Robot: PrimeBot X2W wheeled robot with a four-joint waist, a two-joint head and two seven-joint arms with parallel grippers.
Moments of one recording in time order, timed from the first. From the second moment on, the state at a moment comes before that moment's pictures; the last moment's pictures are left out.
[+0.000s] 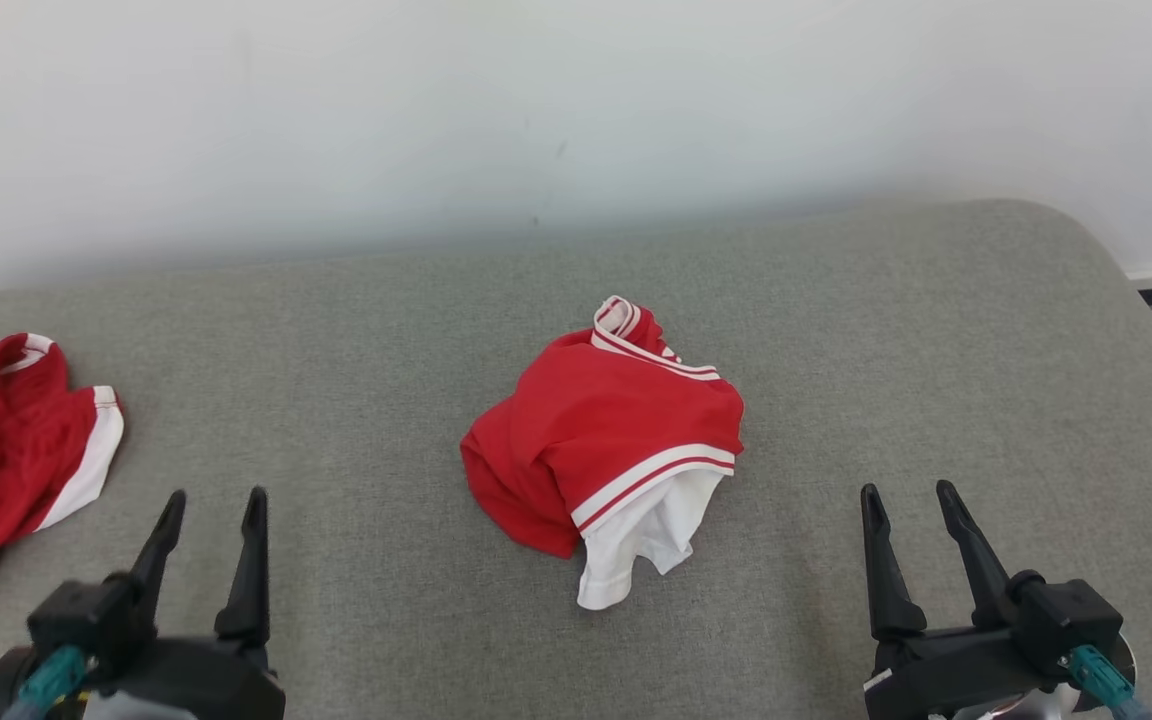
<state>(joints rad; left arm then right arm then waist) -0.20 0.40 -0.31 0.24 -0.60 0.05 -0.24 -0.09 -0.05 0.04 0.24 0.19 0.13 -0.26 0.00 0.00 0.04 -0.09</state>
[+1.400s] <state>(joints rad) 0.10 0.16 0.01 0.13 -0.18 -0.09 -0.26 0.00 -0.05 0.05 0.25 0.16 0.13 -0.26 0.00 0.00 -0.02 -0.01</state>
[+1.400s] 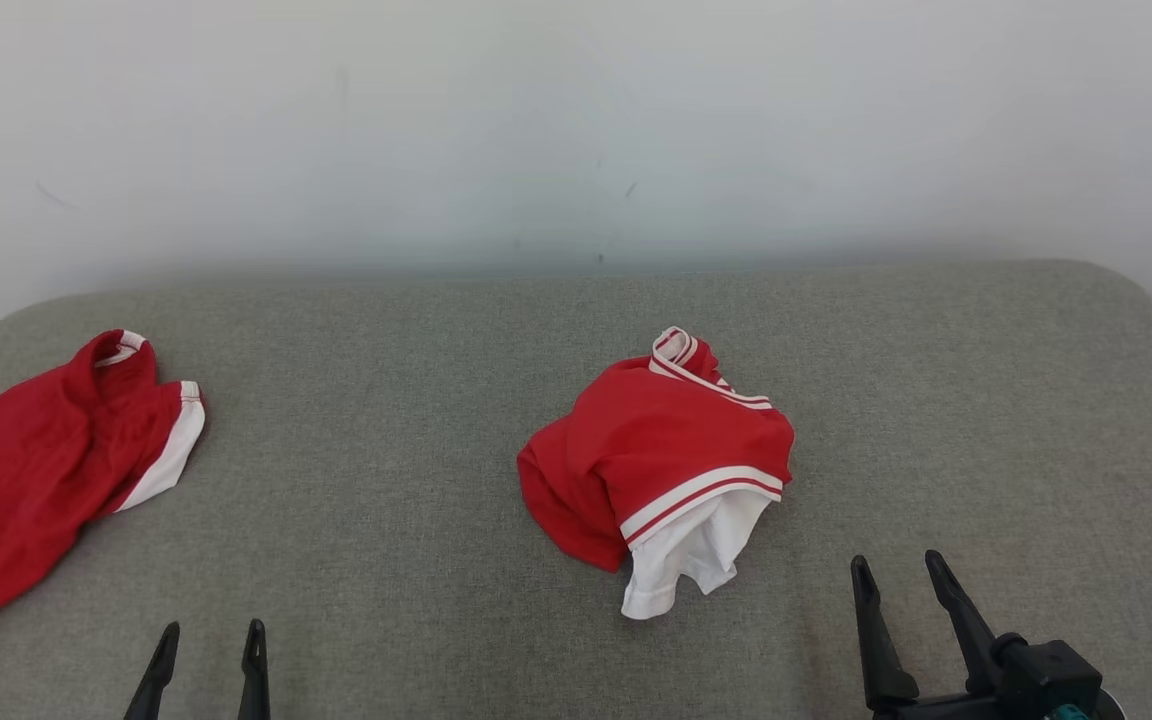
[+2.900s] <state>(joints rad) 0.07 0.13 0.03 0.14 -0.16 -0.13 -0.26 0.02 -0.05 0.04 0.25 0.17 0.13 -0.26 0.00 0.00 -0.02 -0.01</state>
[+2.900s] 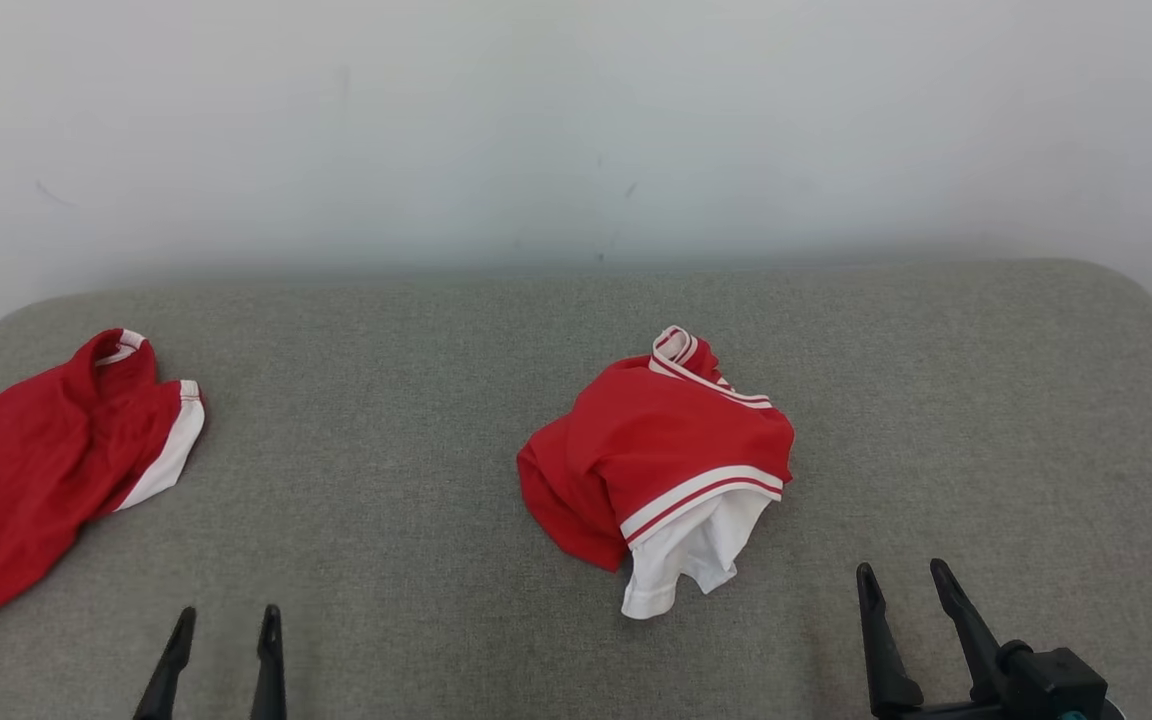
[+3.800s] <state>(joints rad) -0.42 0.22 -0.60 0.36 -0.26 -0.13 -0.26 -0.04 -0.05 0.08 0.25 0.20 0.13 -0.26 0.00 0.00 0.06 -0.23</state>
